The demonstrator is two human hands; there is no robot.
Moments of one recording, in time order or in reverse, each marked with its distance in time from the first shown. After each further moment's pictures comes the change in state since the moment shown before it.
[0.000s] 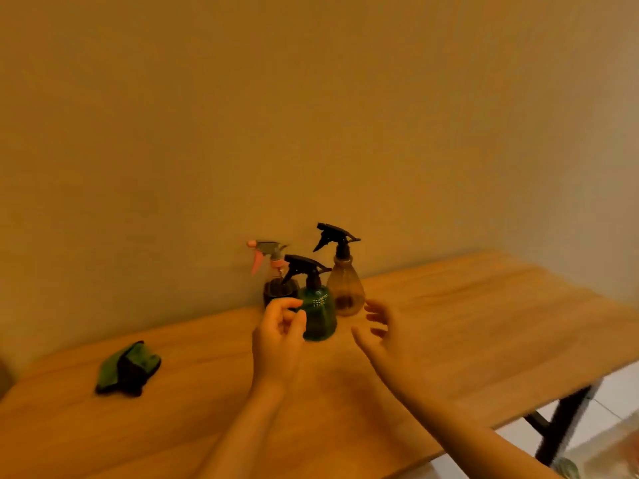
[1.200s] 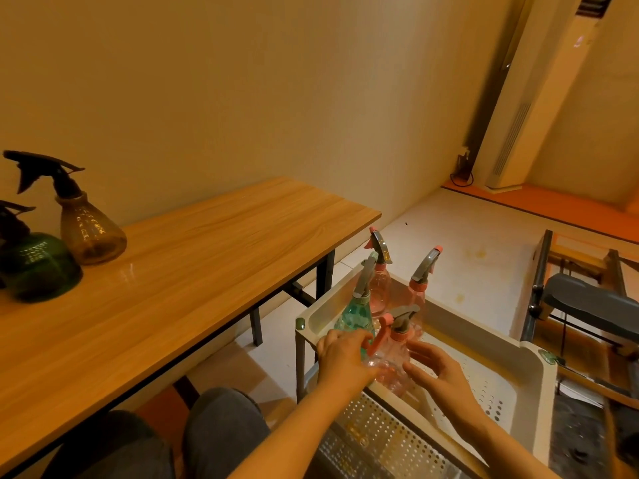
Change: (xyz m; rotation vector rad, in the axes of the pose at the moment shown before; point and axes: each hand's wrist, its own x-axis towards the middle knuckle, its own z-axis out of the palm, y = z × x) left_hand -0.306 0.003 0.307 0.423 -1.050 0.185; right_hand -0.293 0.112 -0.349 -0.108 0.403 0.517
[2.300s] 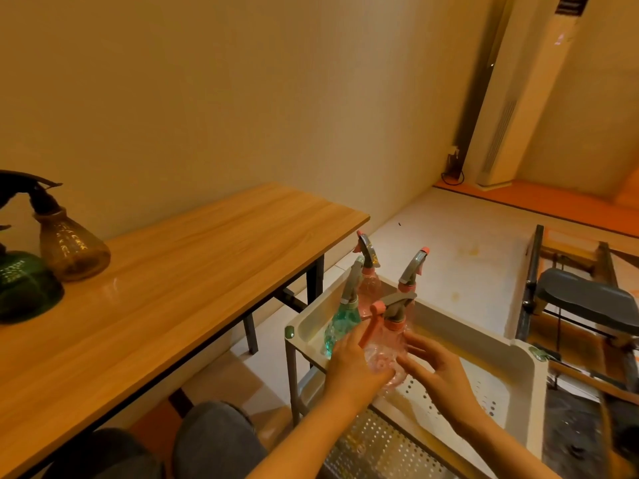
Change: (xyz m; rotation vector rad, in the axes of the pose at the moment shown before) left_hand -0.003 0.030 0.007 -0.292 -0.053 -0.010; right_hand 0.000 -0.019 -0.007 -0.006 0.053 -0.115
